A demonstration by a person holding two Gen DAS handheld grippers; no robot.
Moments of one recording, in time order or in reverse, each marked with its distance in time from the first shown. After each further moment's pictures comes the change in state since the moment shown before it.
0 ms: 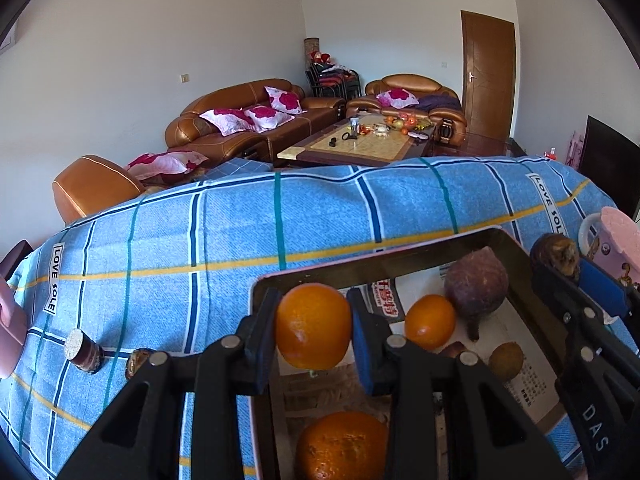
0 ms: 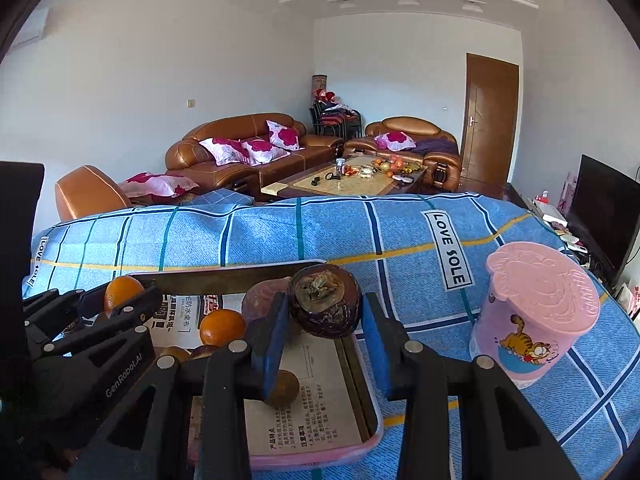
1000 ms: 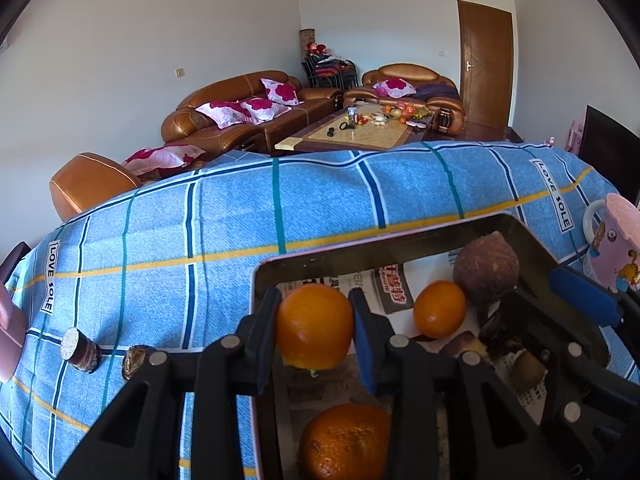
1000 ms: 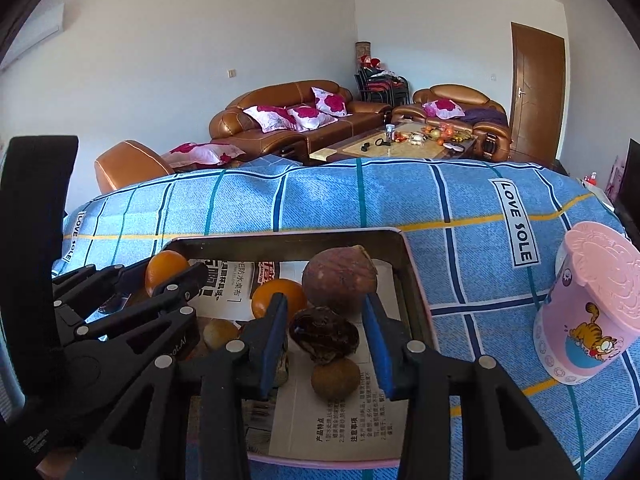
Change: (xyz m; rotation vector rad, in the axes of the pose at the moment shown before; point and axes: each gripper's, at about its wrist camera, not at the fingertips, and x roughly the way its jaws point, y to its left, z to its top) left arm 0.002 0.005 -0.003 0.018 0.022 -0.007; right arm 0.012 0.014 -0.005 -0.016 0.091 0.174
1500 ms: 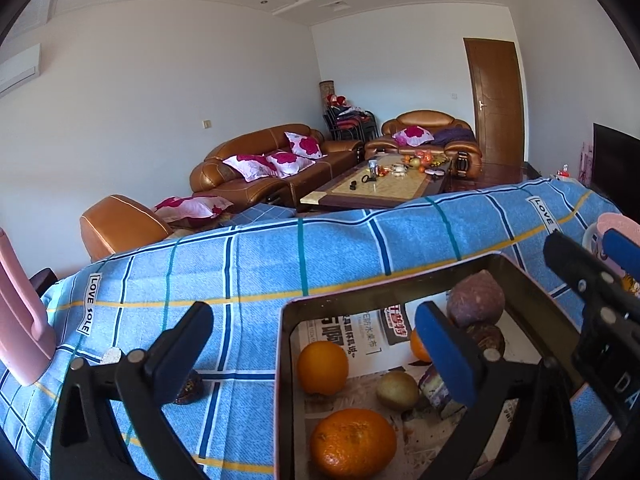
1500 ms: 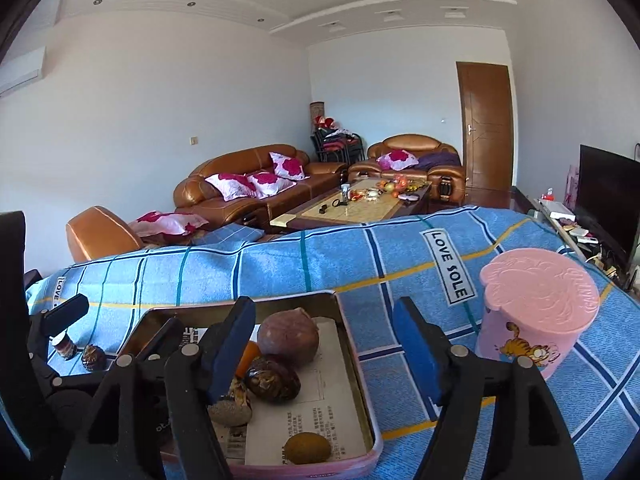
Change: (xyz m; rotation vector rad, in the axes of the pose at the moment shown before) left arm -0.041 -0.006 -0.007 0.005 -0.214 0.103; right arm -0.042 -0.017 0.006 0.085 -0.261 -0.174
